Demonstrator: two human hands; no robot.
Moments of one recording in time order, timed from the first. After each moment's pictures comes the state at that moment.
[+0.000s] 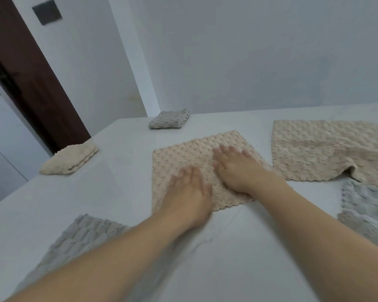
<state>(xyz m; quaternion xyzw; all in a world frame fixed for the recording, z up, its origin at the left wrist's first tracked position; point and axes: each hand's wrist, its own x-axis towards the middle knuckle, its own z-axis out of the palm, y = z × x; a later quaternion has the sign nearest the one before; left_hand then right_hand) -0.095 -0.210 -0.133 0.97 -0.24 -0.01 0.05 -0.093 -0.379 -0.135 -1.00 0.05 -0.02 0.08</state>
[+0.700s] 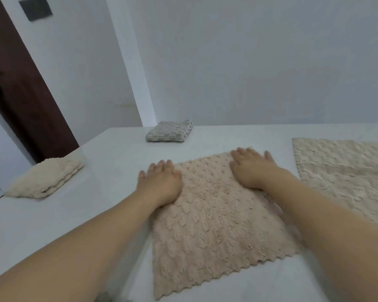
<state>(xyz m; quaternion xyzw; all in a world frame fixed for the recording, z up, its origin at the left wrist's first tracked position) 0.072 -0.191 -0.138 0.98 -0.17 -0.04 0.05 0.002 -0.416 -0.135 -0.99 0.13 0.01 0.04</state>
